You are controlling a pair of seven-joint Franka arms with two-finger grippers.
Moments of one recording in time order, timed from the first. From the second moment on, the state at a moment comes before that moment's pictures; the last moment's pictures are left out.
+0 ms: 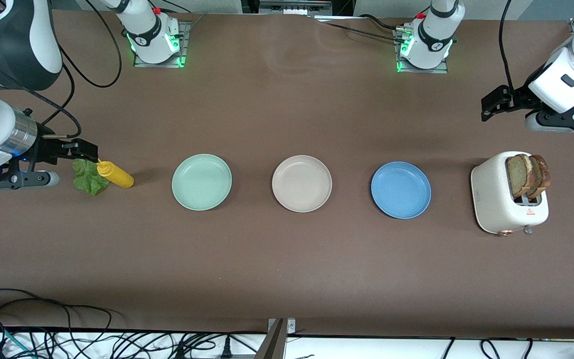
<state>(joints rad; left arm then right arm) -0.02 -0.01 -0.08 -1.62 0.00 1.53 -0.06 0.26 0.26 -0.20 -1.47 0.02 1.62 -0.01</state>
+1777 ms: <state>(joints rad) 0.18 0.25 -0.07 -1.61 0.08 1.64 -0.01 0.26 0.27 -0.20 -1.46 0.03 1.62 -0.01</state>
